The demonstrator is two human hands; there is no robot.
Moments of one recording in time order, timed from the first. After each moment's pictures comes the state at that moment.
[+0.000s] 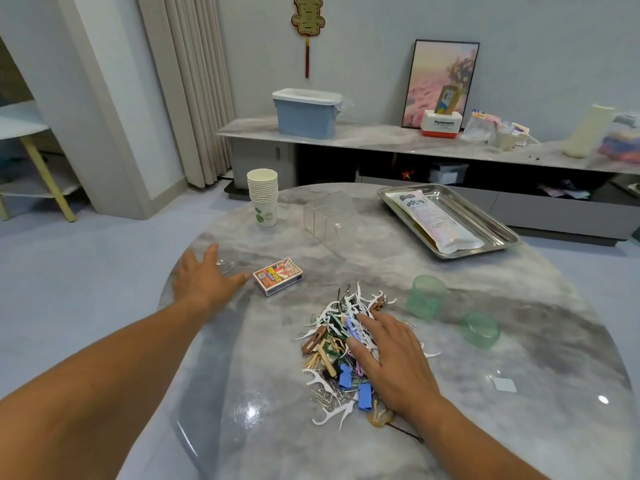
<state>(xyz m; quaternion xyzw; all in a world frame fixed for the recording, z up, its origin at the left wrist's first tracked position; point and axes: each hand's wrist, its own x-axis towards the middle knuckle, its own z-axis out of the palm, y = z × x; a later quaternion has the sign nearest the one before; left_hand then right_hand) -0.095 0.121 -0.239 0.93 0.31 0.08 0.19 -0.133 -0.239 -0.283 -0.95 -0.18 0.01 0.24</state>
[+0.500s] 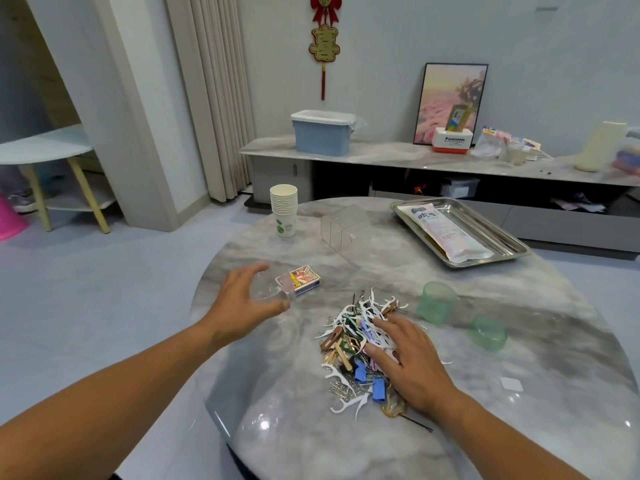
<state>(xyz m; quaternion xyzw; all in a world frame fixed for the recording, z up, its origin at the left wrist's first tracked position) -0.174 0.086 -0.205 0.90 0.11 0.11 0.40 -0.135 -0.250 -0.281 -0.93 -0.21 0.00 0.29</state>
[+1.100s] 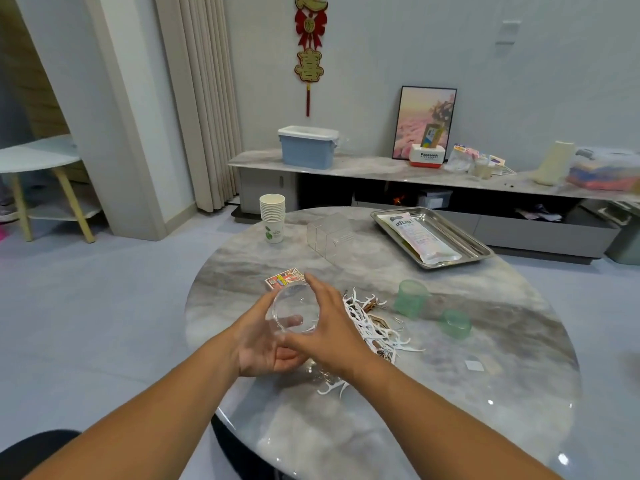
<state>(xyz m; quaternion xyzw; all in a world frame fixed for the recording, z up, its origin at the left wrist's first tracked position) -0.219 0.017 -0.184 0.45 0.25 -0.27 0.82 -0.195 -0.149 -0.194 -0.85 -0.27 0.02 0.46</state>
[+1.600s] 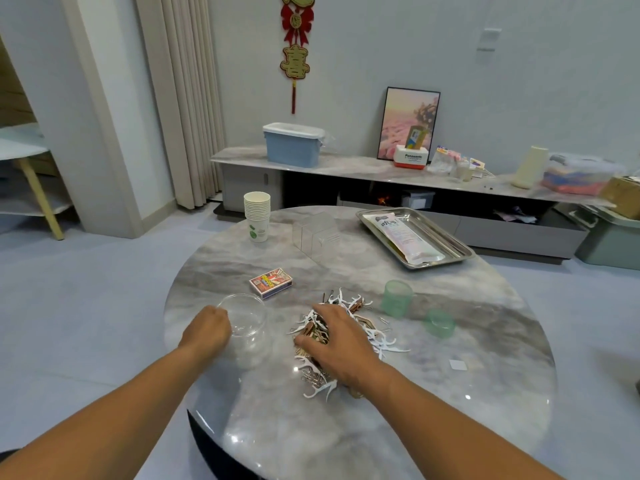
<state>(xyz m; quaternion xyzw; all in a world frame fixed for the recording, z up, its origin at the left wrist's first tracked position) -0.204 0.068 -0.220 0.88 0.29 0.02 0.39 -0.179 -0.185 -0.217 -0.93 -0.21 0.01 0.31</state>
